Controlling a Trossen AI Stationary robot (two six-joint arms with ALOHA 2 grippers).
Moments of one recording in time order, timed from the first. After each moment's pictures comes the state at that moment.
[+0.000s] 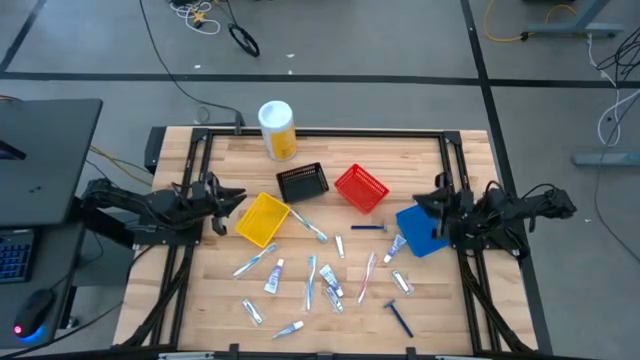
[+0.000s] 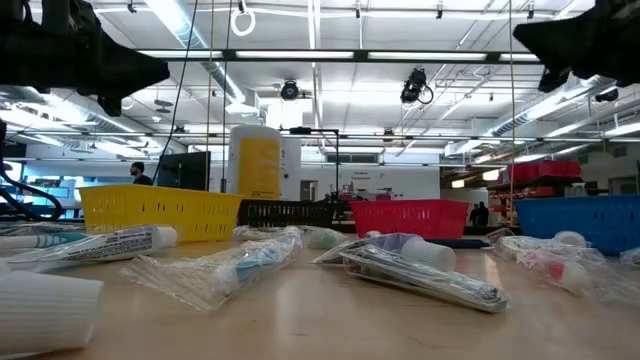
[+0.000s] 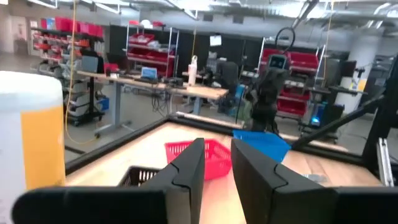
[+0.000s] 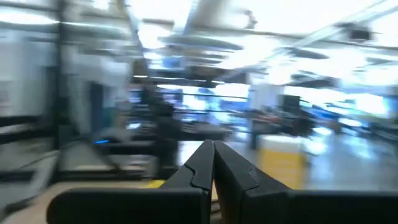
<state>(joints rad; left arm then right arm) -0.27 0.03 0.03 0.20 -0.61 -0.05 0.22 0.02 0.01 0.35 0.37 -0.18</state>
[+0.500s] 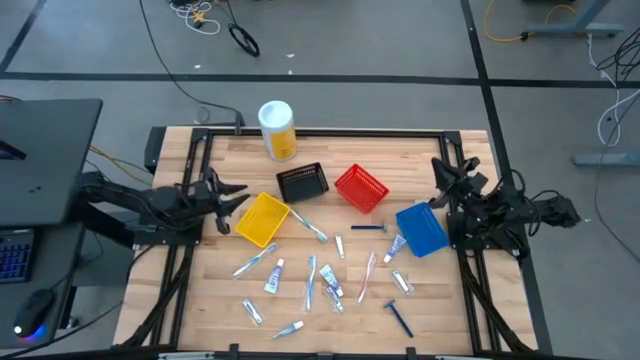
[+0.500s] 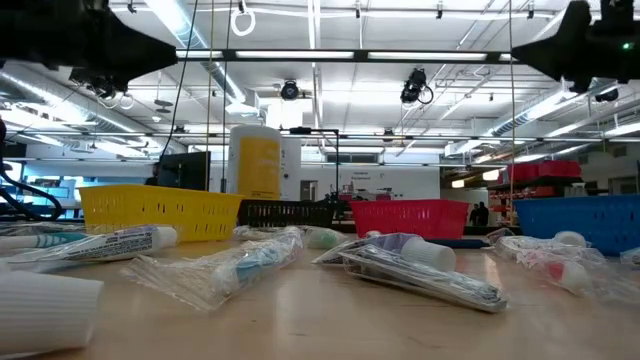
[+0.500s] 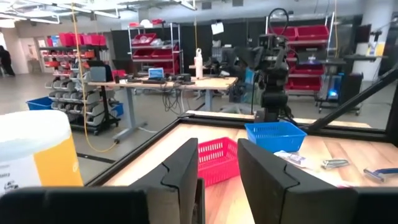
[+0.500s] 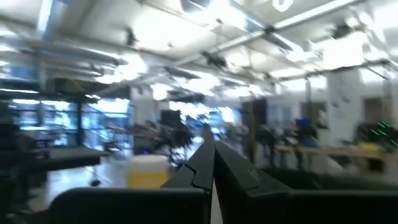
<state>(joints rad) -0.27 0.26 0.17 0.19 -0.63 0.06 0.10 0.02 0.01 0.58 0.71 -0.41</state>
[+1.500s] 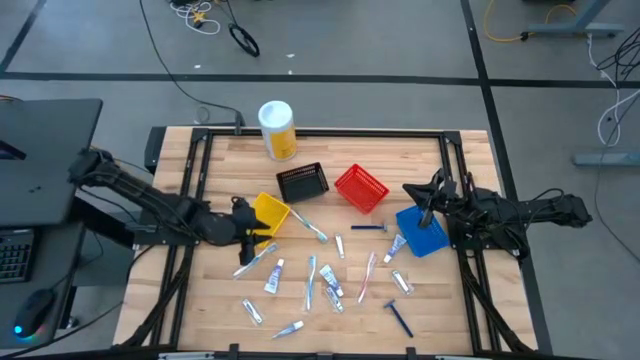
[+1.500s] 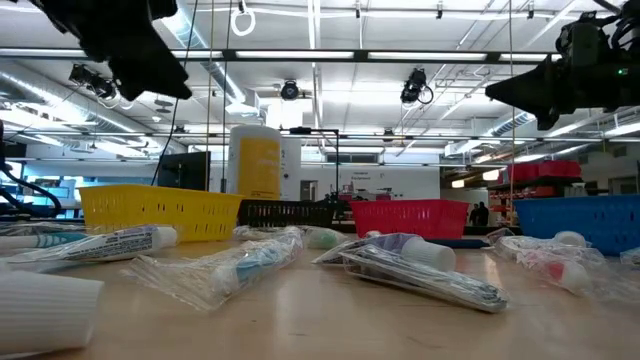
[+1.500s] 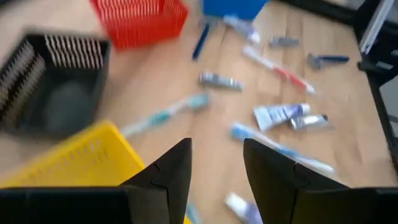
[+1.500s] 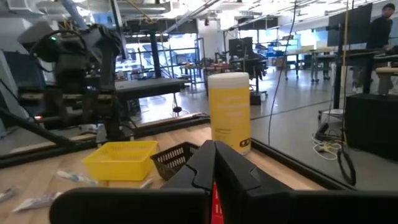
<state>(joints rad) -0.43 0.98 0.63 -0.32 -0.45 -0.63 0.06 0.17 0.01 0.27 0.44 0.04</state>
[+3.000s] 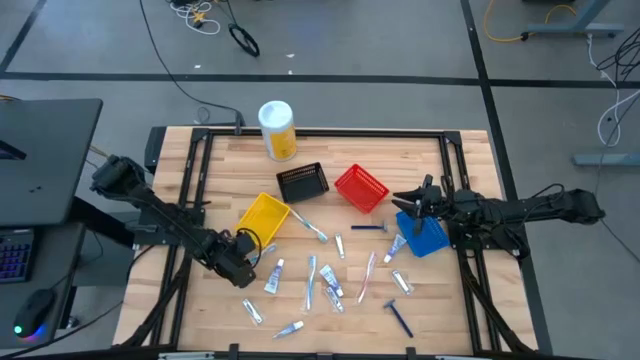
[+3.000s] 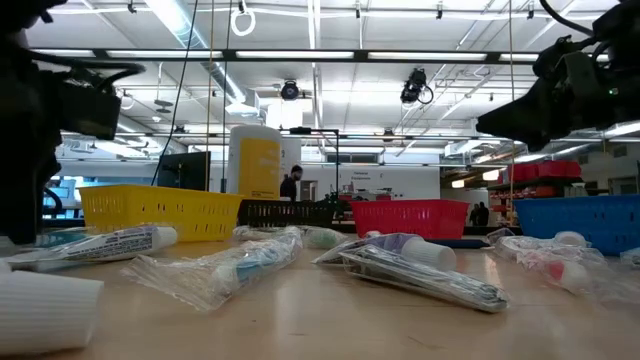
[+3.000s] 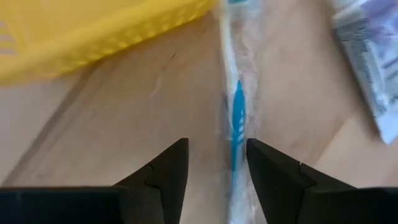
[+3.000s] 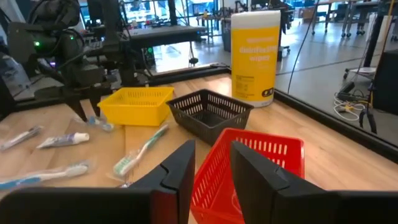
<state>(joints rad) -0.63 1.39 0.58 -0.49 -0.24 -1.25 0.02 0.41 0.01 0.28 0.31 0.12</state>
